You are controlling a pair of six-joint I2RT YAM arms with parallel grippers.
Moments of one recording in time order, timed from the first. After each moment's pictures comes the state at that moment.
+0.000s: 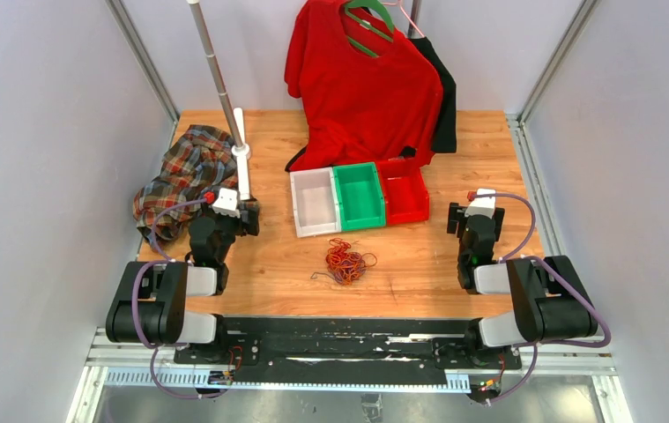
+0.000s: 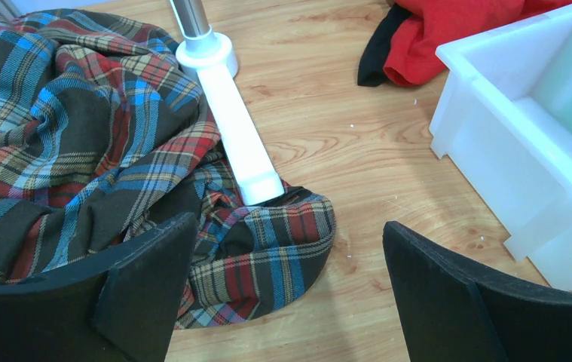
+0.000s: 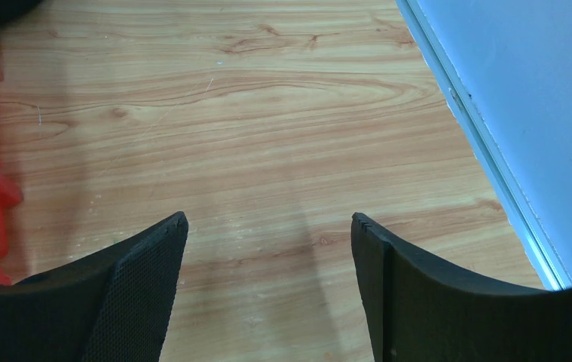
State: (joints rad) left arm -0.01 1.36 0.16 1.10 0.16 0.12; right arm 0.10 1.41 0.21 0.95 0.40 -0.10
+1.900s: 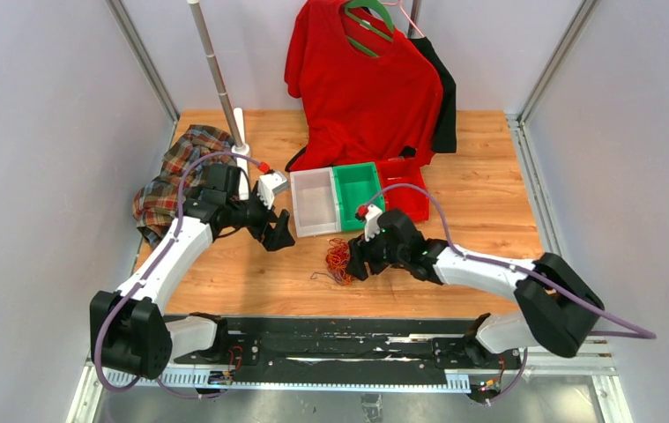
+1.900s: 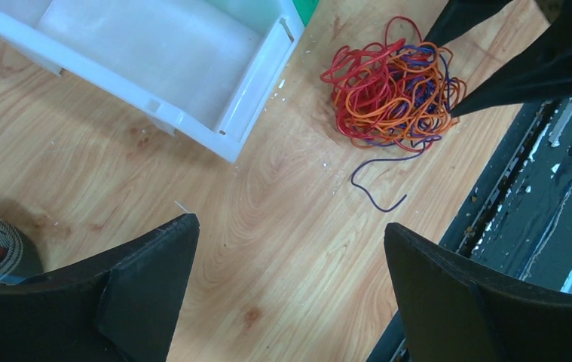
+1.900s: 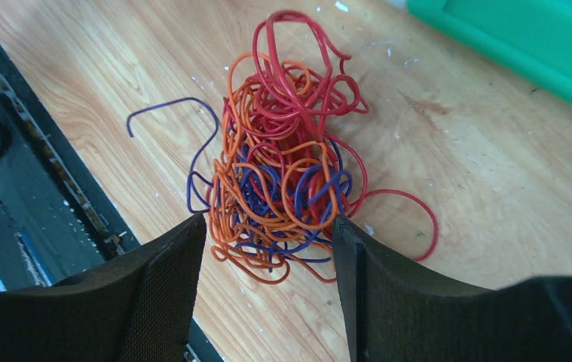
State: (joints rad) left arm -0.21 1.20 0.88 -0.59 0.69 0.39; right arm 0.78 1.34 0.62 0.04 -0.26 0.25
